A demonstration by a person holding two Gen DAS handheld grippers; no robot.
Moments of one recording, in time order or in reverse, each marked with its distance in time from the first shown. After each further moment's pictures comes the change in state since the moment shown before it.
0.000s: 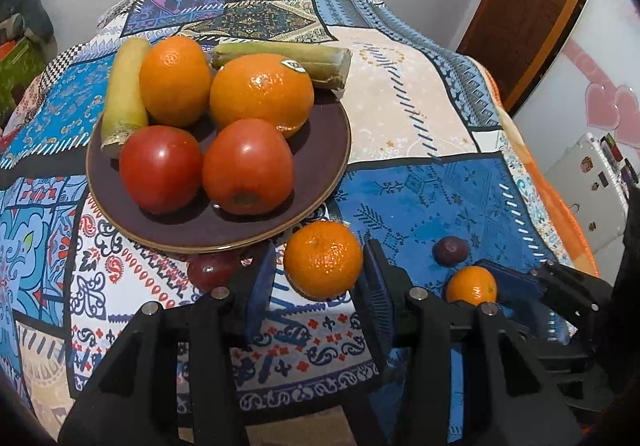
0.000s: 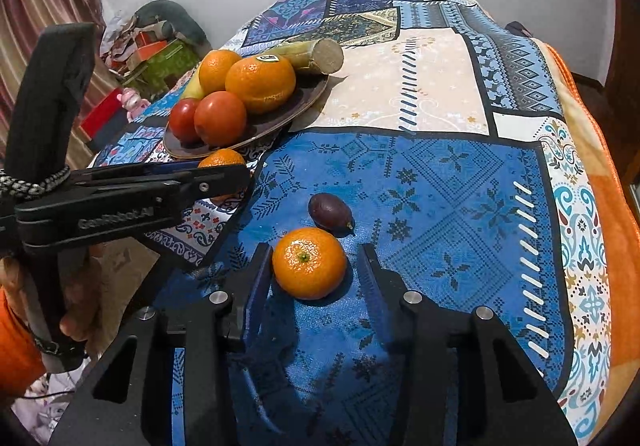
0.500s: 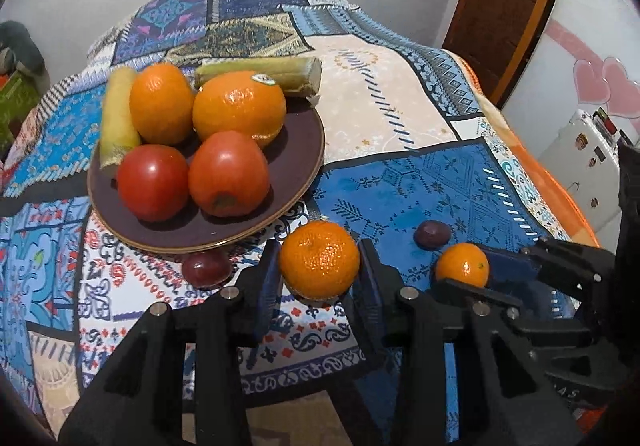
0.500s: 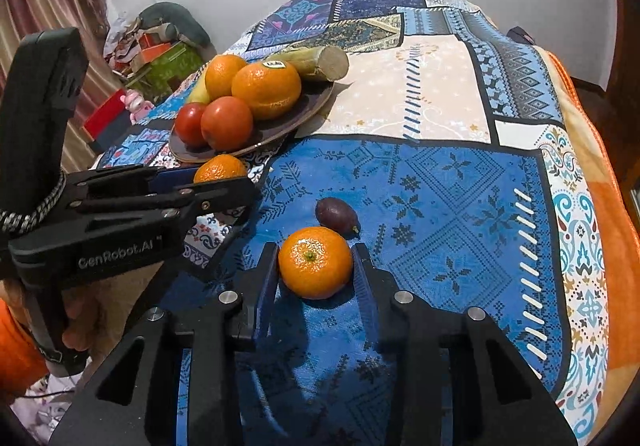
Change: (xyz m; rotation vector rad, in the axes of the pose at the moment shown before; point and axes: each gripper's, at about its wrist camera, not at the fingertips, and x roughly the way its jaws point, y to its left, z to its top) left arm -0.017 -0.015 -0.009 0.101 -0.055 0.020; right arm -0.006 0.005 0.006 -0.010 -0.024 0.001
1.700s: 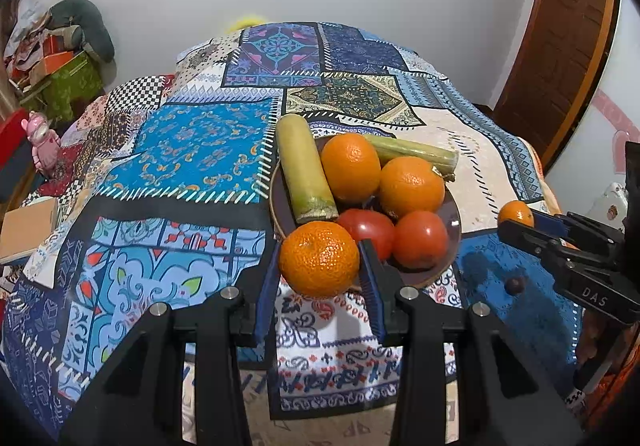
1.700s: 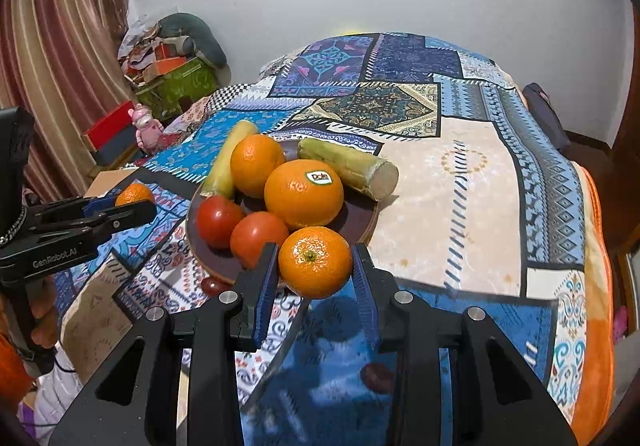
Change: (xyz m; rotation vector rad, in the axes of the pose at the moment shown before) left arm -0.067 0.117 0.014 -0.166 -0.137 0.133; right arm 0.022 0.041 0.079 -0.117 -0.093 -0.021
